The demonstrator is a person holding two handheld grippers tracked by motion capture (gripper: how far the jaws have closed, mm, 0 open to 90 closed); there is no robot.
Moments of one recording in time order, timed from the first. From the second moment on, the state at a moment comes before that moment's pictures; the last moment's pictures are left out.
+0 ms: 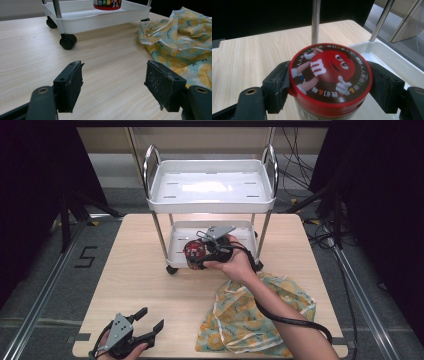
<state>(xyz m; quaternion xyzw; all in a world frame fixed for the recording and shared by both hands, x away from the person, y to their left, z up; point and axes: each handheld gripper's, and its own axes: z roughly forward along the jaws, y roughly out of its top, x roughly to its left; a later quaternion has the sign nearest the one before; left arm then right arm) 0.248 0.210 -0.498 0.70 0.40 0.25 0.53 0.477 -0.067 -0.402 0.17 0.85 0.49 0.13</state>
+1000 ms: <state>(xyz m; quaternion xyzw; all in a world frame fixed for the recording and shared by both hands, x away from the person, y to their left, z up) 0.248 0.209 -0.498 0.70 0.40 0.24 0.53 0.493 -0.054 -0.399 0.18 0.84 0.49 0.13</state>
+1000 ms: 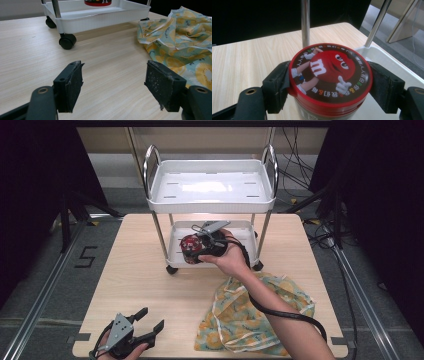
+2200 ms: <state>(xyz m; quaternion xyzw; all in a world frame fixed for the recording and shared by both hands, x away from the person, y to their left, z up) 0.248 0.209 -0.498 0.70 0.40 0.24 0.53 0.506 -0.035 -0.404 0.19 0.84 0.49 0.12</state>
